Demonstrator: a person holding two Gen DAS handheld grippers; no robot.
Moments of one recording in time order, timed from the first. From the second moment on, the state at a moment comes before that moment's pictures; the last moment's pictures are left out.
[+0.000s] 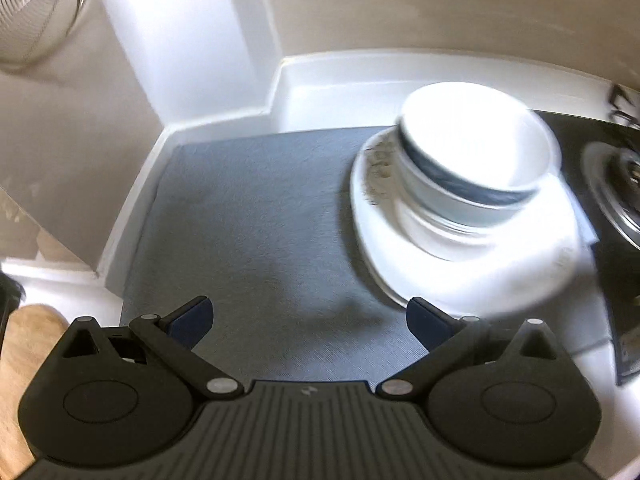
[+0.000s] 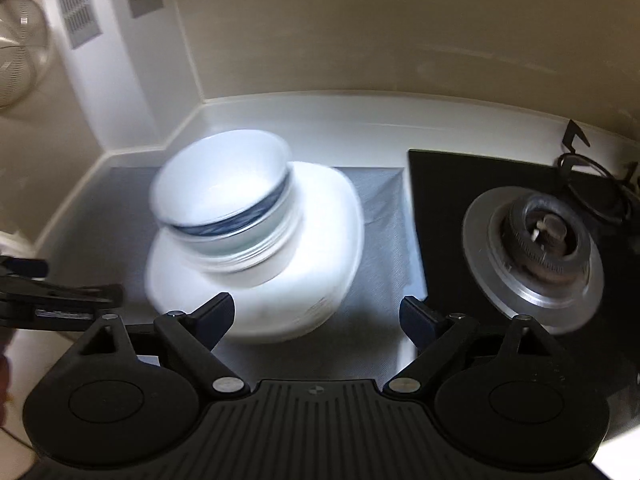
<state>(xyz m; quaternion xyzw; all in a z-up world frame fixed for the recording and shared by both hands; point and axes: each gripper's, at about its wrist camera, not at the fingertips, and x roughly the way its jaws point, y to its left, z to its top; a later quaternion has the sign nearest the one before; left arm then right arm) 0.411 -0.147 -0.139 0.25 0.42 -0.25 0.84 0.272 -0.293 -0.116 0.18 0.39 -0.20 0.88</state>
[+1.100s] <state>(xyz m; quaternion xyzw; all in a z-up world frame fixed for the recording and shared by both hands) 0.363 -0.094 -0.089 0.19 0.41 -0.33 0.83 0.232 -0.224 -0.089 0.15 0.36 -0.23 0.89</state>
